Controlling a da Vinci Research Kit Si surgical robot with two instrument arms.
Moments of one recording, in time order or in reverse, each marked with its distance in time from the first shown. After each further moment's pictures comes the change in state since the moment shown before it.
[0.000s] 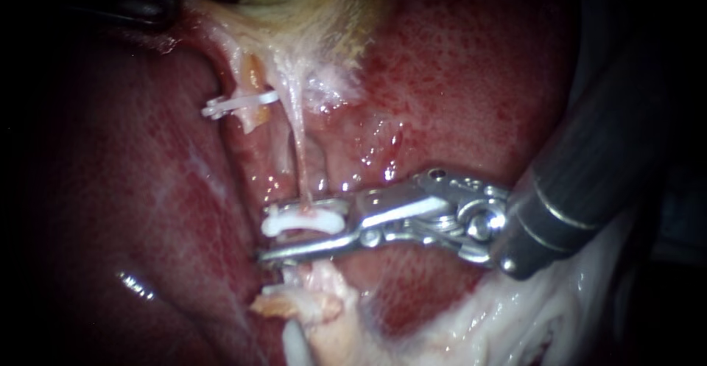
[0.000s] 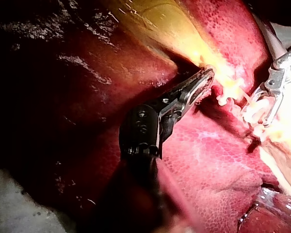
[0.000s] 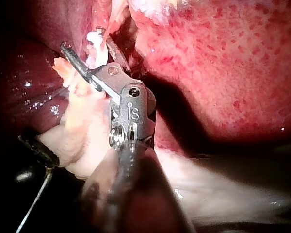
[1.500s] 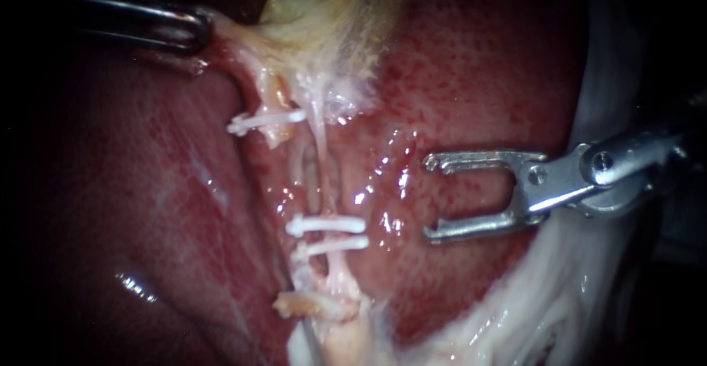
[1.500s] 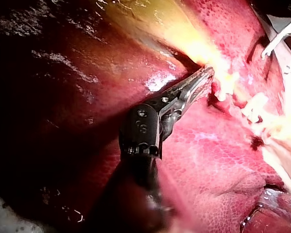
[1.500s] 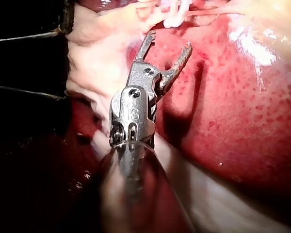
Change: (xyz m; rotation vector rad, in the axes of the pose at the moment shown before) right arm 0.001 -0.003 -0.017 -0.159 -0.175 -0.476; left arm -0.005 -0.002 0.007 -0.034 -0.040 0.022
